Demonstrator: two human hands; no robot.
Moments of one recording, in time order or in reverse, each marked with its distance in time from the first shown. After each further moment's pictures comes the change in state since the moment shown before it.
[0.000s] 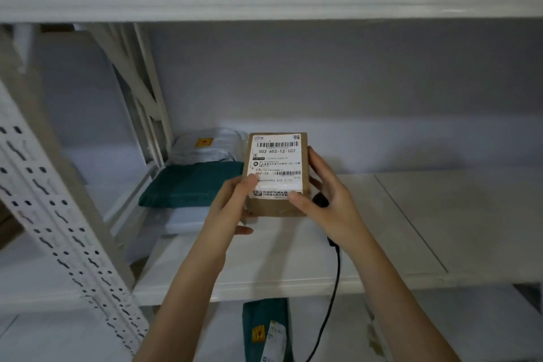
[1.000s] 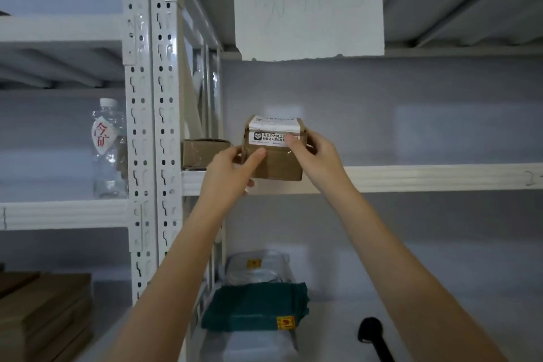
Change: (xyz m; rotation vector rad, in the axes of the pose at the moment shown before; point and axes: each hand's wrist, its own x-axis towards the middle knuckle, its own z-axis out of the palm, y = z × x) left_hand -0.041 0.237 -0.139 0.265 0.182 0.756; right_hand 0.101 -0.285 0.069 0.088 0.239 -0.371
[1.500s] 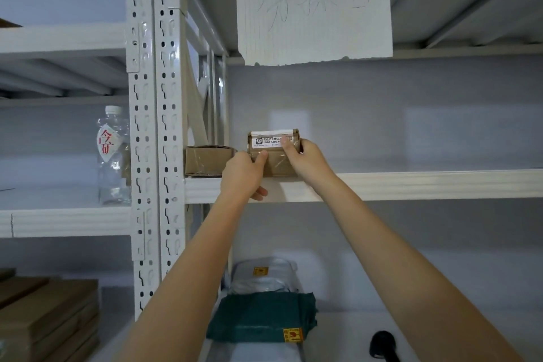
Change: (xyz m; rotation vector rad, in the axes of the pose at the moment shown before) left_hand 0.047 -0.008 0.029 0.215 -0.023 -0.187; right_hand 0.053 0.031 0.017 -0.241 -0.067 0.089
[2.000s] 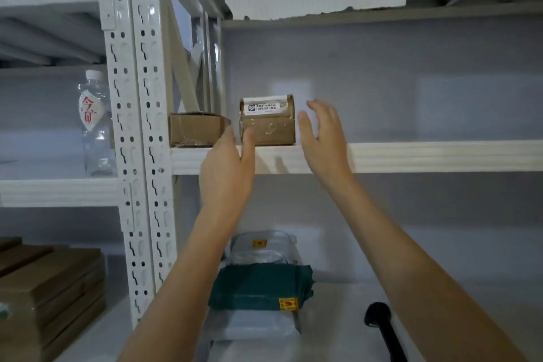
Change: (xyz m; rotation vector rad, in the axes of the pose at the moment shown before) left_hand -0.042 -0.029 0.017 0.105 0.345 0.242; right_hand -0.024 0.030 -0.015 -0.141 0.274 -0.307
